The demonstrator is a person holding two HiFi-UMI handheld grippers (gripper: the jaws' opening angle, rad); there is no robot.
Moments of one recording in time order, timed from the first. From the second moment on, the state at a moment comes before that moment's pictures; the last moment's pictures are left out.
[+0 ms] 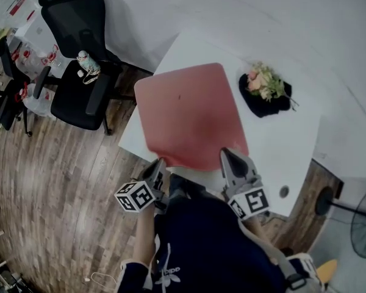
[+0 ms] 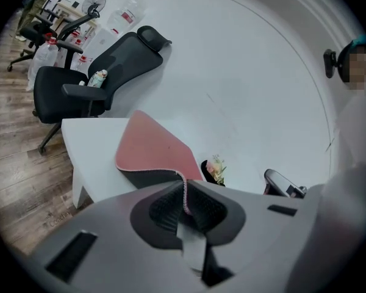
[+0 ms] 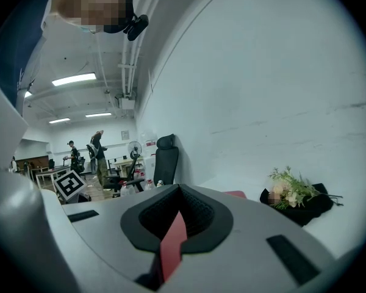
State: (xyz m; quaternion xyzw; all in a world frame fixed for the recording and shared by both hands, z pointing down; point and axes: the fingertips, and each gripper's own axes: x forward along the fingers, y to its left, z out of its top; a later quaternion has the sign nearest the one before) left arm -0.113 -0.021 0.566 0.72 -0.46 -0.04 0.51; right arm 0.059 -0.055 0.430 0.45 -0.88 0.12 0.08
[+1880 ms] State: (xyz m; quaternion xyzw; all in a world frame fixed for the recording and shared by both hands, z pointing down) left arm -0.010 -0.276 0.530 0.82 -0.40 0.02 0.42; right arm 0.119 -0.135 0.433 0.55 -0.82 0.14 0.06
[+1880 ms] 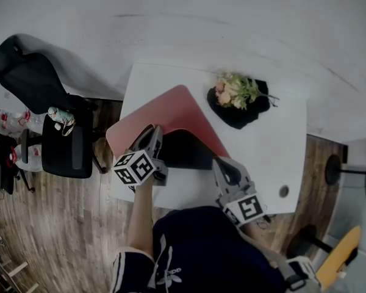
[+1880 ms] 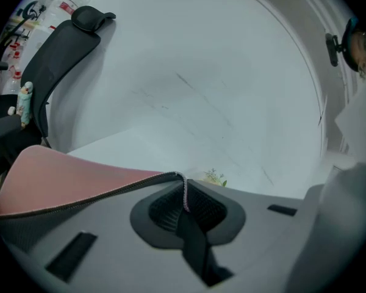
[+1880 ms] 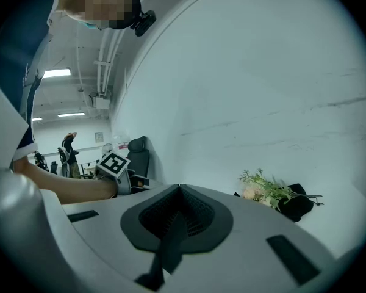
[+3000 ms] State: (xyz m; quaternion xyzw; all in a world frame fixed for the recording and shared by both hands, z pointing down) left arm 0.049 -0.411 0.600 0.80 -0.40 0.08 0.44; right arm 0.147 -0.163 0.471 0.58 -0.79 0.18 0.09
